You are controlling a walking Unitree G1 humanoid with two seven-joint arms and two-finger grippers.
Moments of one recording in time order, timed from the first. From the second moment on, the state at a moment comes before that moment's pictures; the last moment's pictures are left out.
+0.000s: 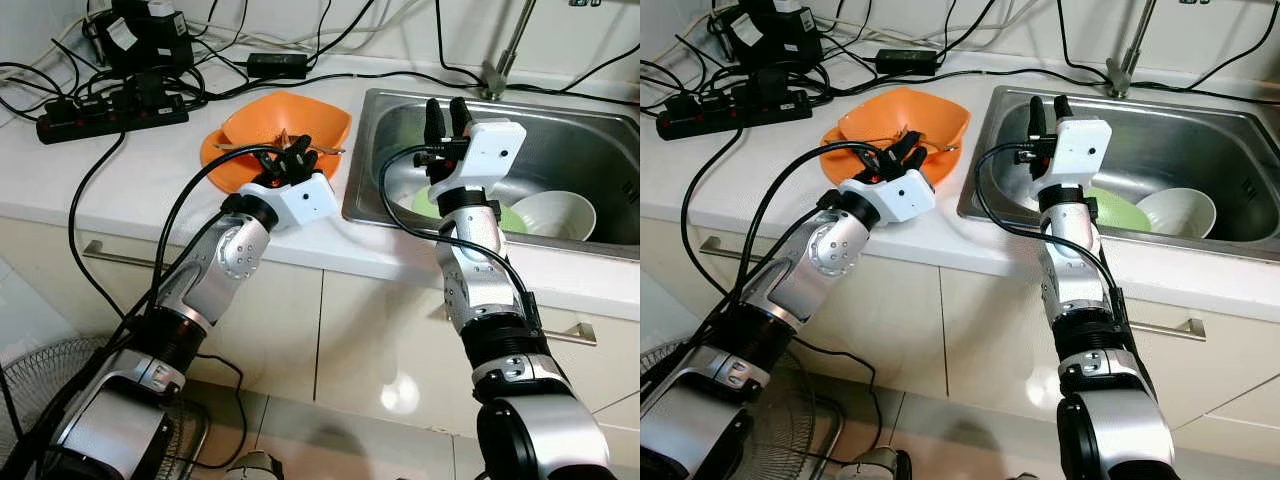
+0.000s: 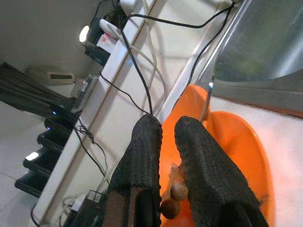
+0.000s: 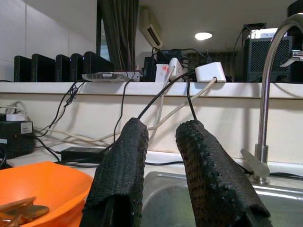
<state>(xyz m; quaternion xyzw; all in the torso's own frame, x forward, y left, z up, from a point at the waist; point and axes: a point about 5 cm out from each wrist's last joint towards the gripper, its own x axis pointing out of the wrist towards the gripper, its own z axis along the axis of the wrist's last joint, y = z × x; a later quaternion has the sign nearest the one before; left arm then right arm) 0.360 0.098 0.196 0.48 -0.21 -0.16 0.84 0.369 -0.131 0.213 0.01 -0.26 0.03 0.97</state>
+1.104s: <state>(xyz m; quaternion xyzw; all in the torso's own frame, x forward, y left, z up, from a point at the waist) 0.352 0.109 0.194 0.49 -0.20 -0.14 0.84 0.369 -0.130 0.208 0.01 -0.25 0.03 0.97</state>
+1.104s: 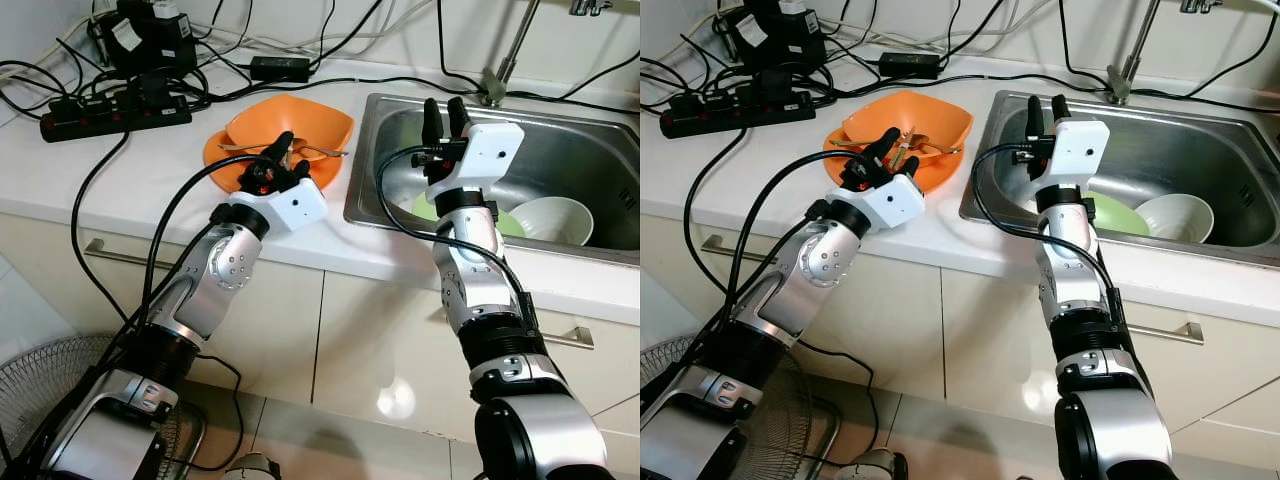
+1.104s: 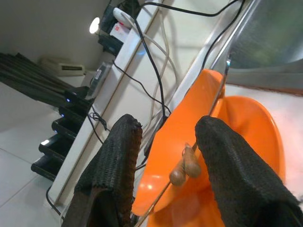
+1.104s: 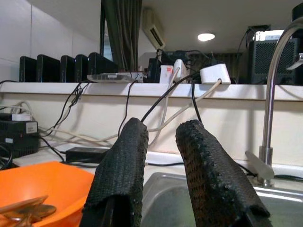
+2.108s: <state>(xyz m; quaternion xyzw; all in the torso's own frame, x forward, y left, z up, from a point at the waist) 0.363 0.111 0.192 0.52 -0.18 -0.12 0.83 0.369 -0.128 0.208 0.02 -0.25 0.03 0.97</state>
